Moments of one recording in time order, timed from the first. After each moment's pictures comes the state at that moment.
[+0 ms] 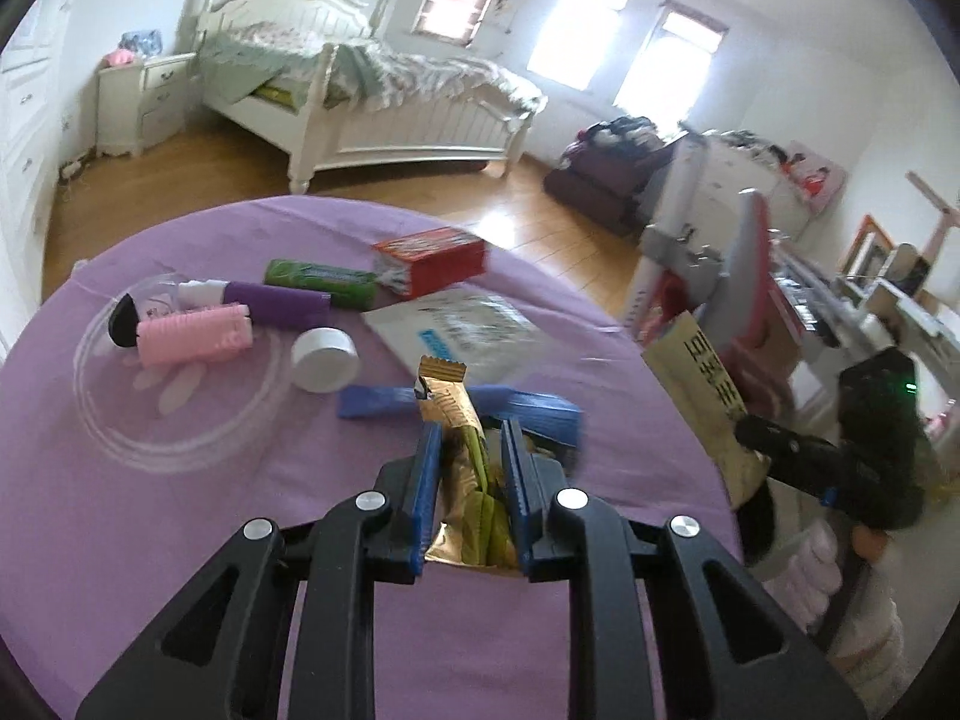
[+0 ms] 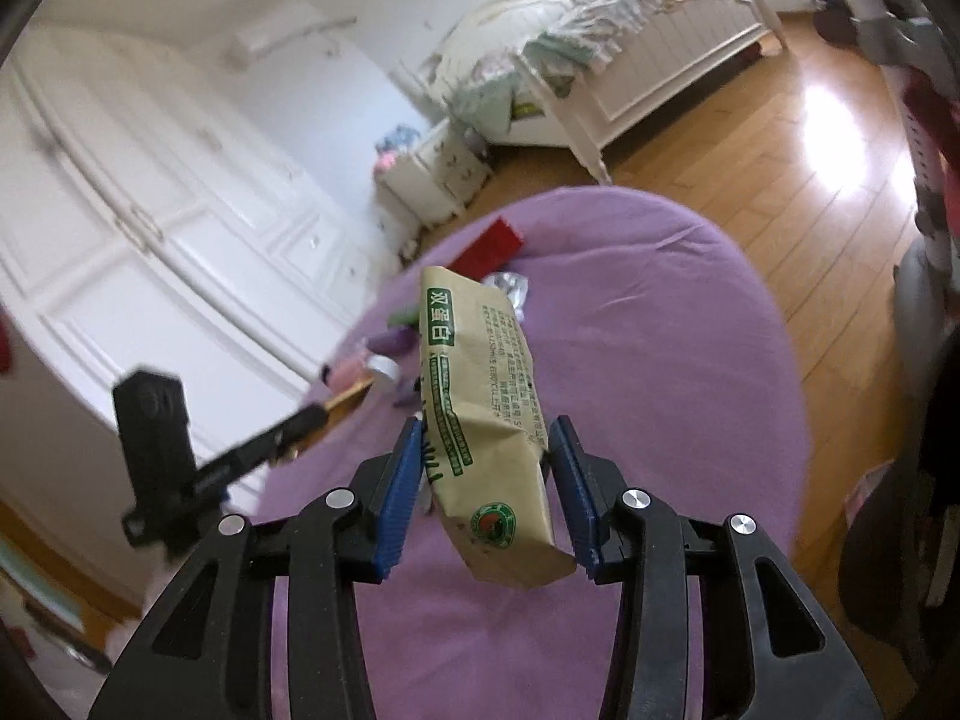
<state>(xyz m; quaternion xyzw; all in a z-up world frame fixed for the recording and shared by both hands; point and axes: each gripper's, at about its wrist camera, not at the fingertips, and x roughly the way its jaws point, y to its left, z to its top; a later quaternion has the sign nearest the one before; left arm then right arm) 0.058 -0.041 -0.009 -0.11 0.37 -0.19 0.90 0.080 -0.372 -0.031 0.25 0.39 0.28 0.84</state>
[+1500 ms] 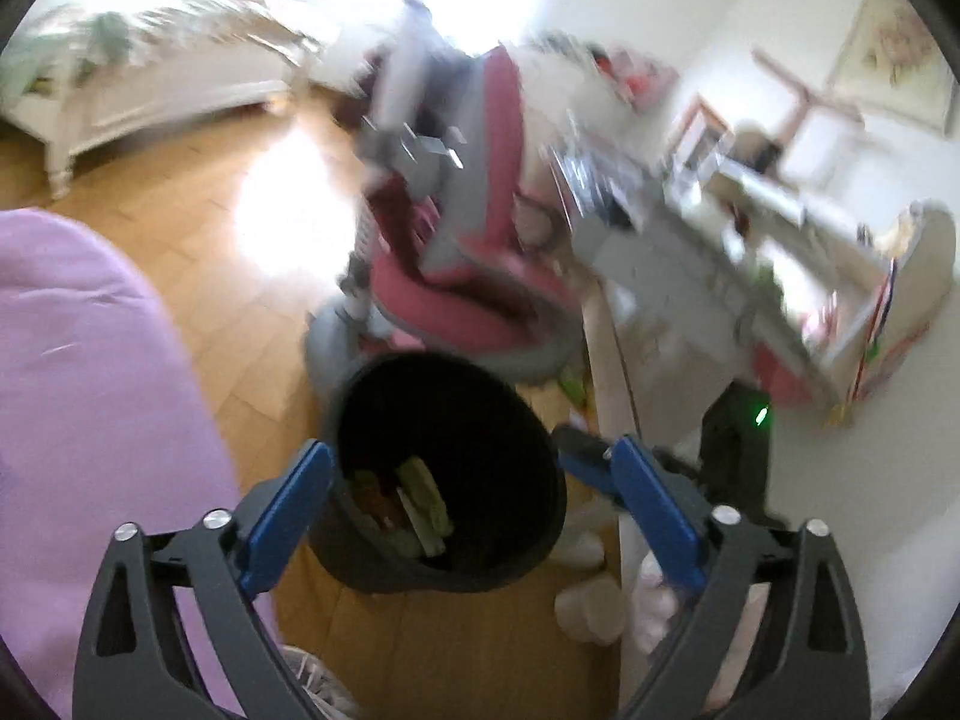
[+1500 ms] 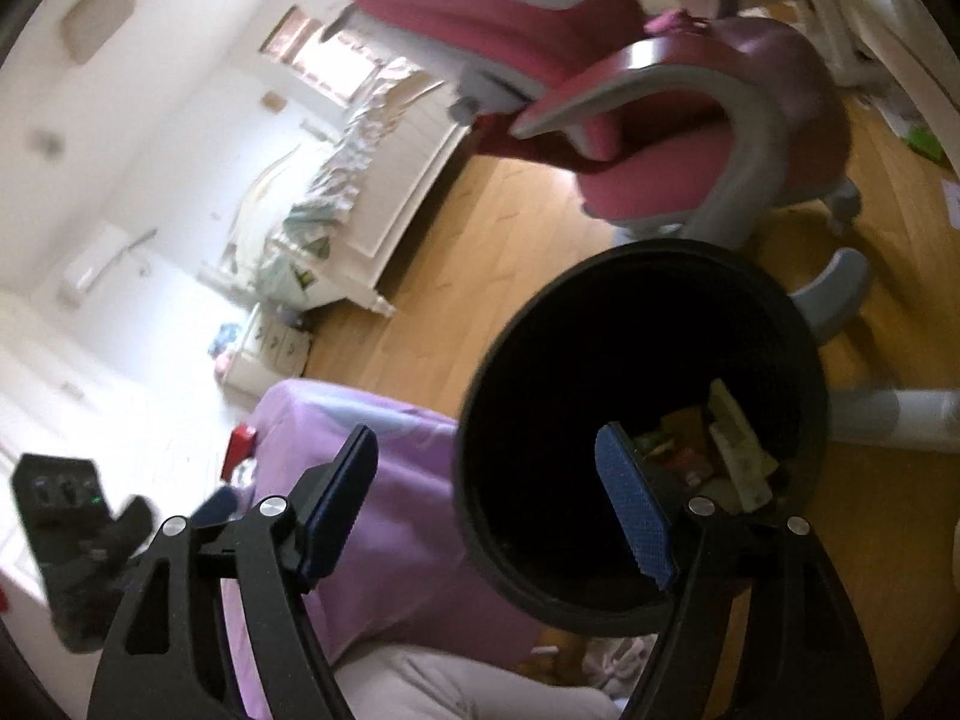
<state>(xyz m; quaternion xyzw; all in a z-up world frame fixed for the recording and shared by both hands) 0.047 -0.325 -0.006 -0.10 0.39 -0.39 0.83 -0.022 -0.639 -0.091 0.40 0.35 0.01 0.85</state>
